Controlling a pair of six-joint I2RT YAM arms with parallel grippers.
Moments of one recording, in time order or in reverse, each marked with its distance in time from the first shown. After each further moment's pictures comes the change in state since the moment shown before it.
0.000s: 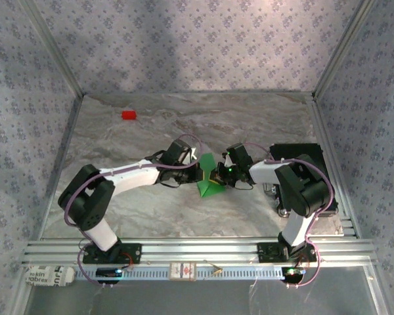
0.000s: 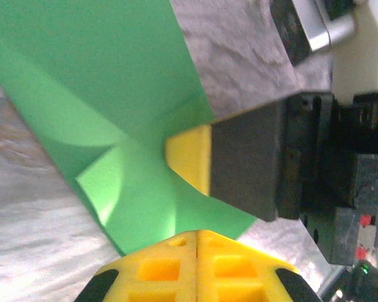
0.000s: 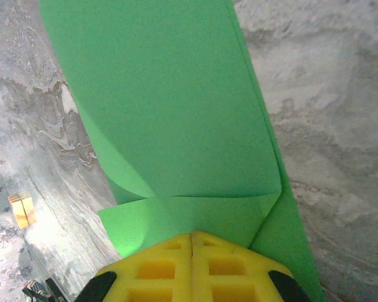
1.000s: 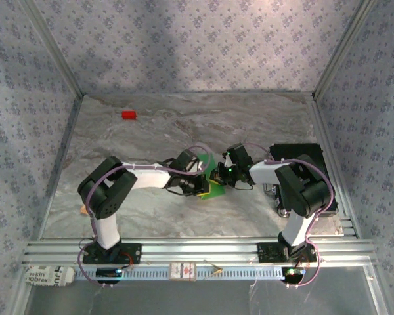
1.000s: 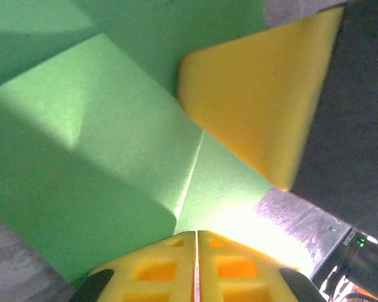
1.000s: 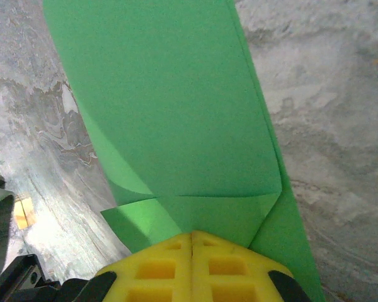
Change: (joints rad) left arm -0.045 0.171 -0.024 0.090 0.123 -0.088; right arm 0.000 -0.002 -0.005 0.006 0.005 0.000
